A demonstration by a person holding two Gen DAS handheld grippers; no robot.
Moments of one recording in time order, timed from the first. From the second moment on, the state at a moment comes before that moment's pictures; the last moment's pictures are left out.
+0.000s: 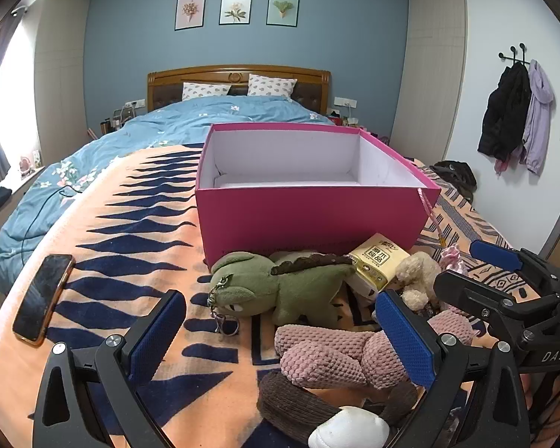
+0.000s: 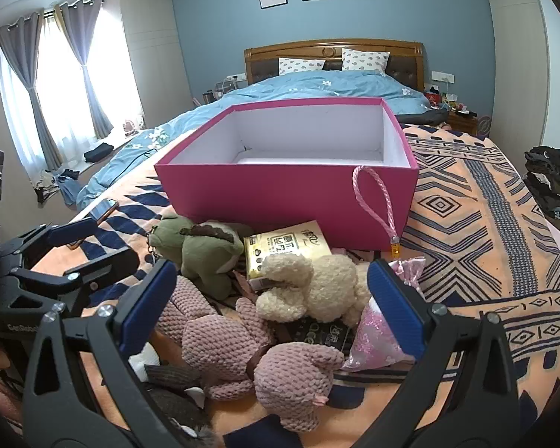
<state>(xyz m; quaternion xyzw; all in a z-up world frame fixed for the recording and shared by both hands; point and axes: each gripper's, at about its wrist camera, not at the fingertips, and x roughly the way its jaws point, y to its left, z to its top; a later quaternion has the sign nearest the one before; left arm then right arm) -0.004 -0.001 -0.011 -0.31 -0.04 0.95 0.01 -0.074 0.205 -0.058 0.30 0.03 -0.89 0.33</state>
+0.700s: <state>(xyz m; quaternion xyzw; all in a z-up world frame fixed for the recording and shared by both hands) -0.007 -0.025 -0.031 -0.34 -0.06 0.94 -0.01 -0.067 0.206 -0.080 0.34 0.05 -0.86 0.38</state>
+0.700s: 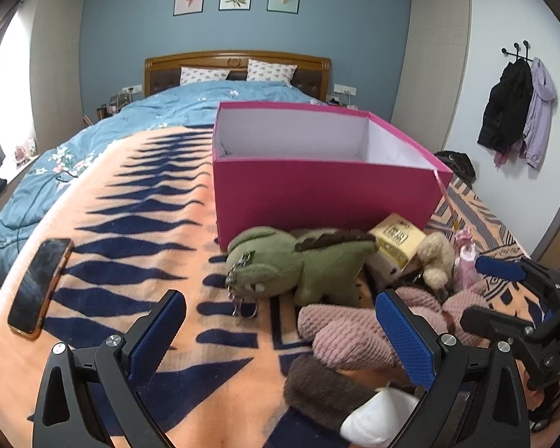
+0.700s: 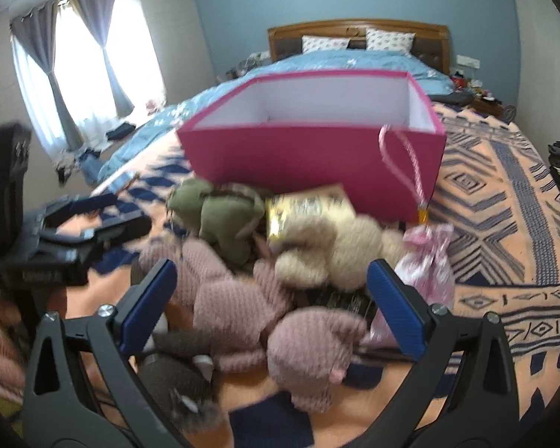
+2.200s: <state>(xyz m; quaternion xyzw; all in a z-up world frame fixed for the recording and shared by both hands) -0.024 0.001 0.018 -0.31 -0.04 0.94 0.16 -0.112 0.213 0.001 0.30 -0.05 -0.84 0.45</state>
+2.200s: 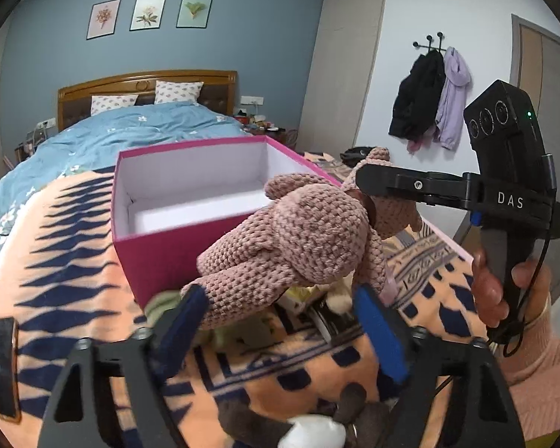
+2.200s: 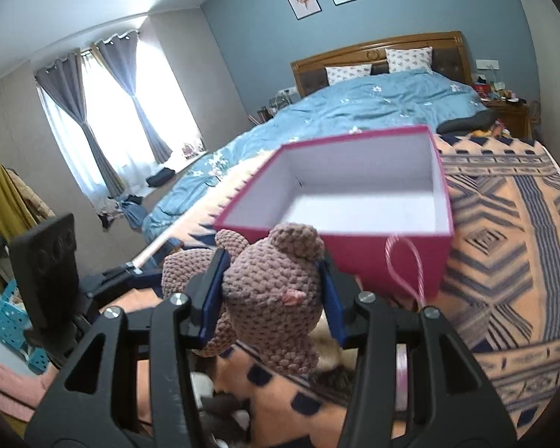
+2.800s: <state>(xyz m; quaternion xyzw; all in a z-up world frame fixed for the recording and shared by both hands) -0.123 -0.048 0.042 -0.32 -0.05 0.94 0.10 -0.200 0.150 0.037 0.28 -0.08 -0.84 0.46</state>
